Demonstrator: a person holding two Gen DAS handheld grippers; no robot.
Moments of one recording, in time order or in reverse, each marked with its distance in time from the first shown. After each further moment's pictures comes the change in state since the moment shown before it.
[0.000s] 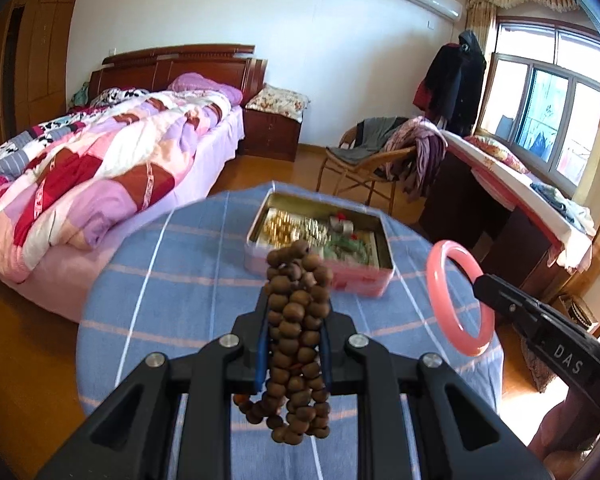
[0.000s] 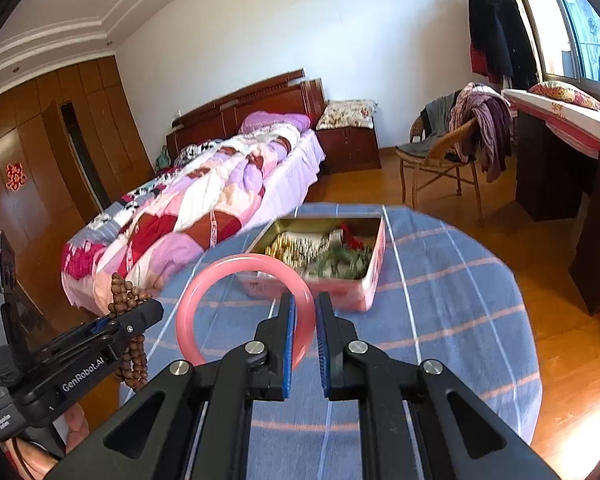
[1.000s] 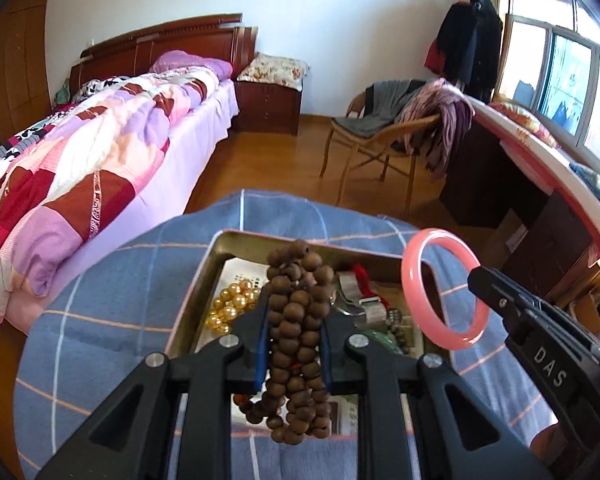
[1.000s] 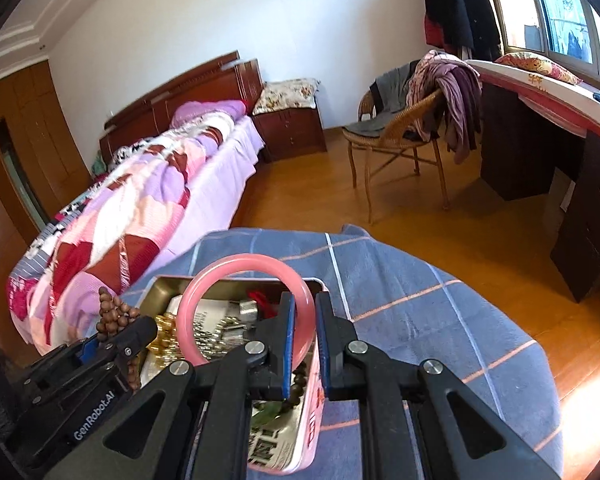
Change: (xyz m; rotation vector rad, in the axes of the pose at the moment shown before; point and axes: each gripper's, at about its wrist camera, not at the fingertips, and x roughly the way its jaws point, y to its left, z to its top) left arm 0.179 -0.039 0.059 0.061 0.135 0.059; right arm 0.196 -0.075 0.071 0.096 0.092 -0.198
